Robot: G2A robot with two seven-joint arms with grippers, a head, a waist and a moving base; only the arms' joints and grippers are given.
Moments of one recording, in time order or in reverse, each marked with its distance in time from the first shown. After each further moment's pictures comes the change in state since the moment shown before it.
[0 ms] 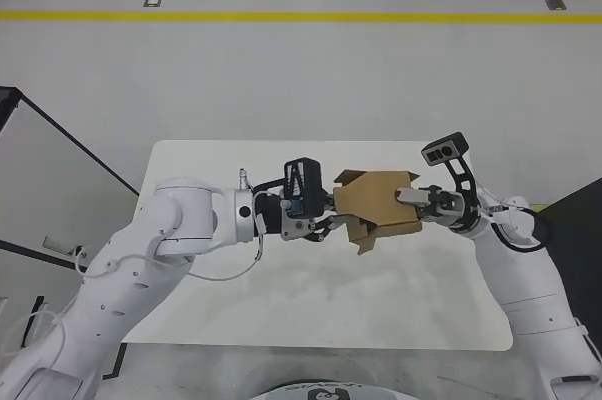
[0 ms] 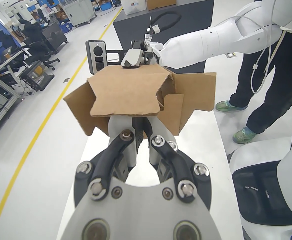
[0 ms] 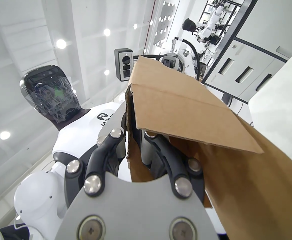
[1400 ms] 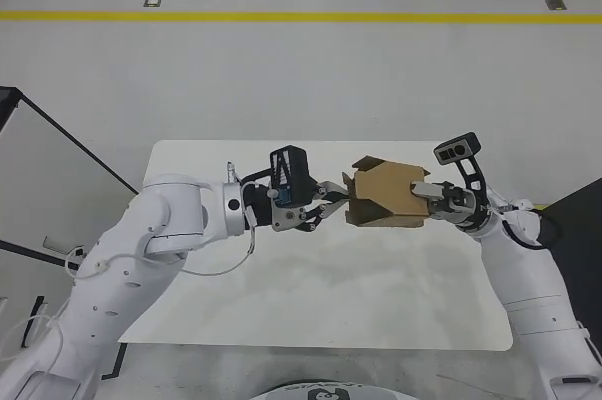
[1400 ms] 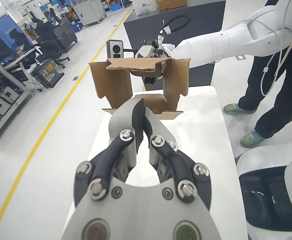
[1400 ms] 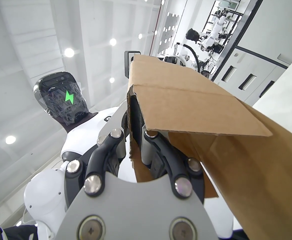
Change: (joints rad) left arm 0.024 0.003 -0.061 -0.010 0.004 0.010 -0.002; right arm -0.009 -0.009 0.046 0.051 0.044 0.014 0.028
